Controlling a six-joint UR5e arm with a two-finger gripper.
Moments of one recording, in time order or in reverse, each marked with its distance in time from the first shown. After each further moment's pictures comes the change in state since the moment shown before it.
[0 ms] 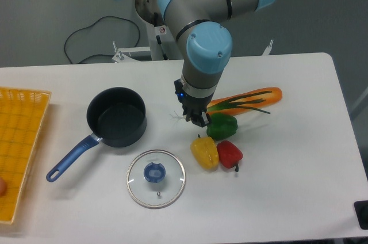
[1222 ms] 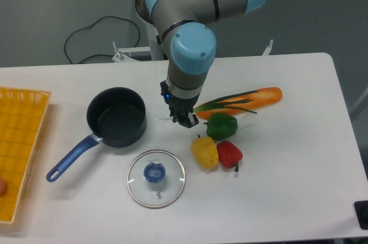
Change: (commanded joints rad) arm -0.072 0.021 -0.005 -0.002 -0.077 -0.106
